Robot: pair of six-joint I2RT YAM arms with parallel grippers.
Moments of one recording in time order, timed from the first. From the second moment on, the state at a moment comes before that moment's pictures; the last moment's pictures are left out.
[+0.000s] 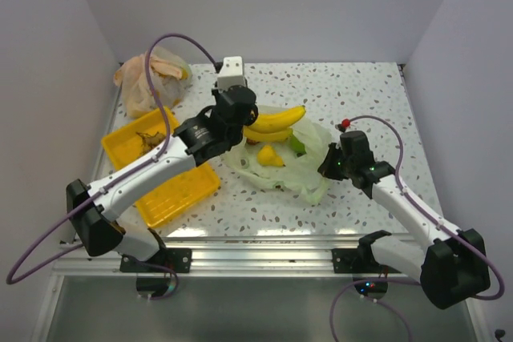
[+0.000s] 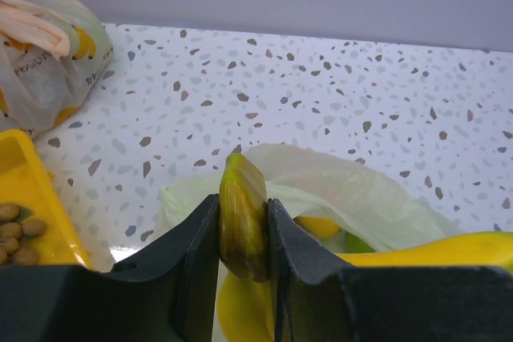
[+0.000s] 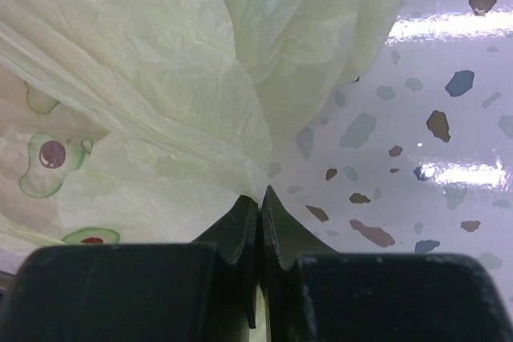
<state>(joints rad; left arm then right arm) -0.88 1.44 1.39 -0.37 -0.84 -0.45 0.35 1.07 0.65 -0.39 -0.04 0.53</state>
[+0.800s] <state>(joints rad) -0.17 1.26 1.08 -0.70 -0.76 -0.42 0.35 1.05 0.65 -0.39 -0.05 0.53</state>
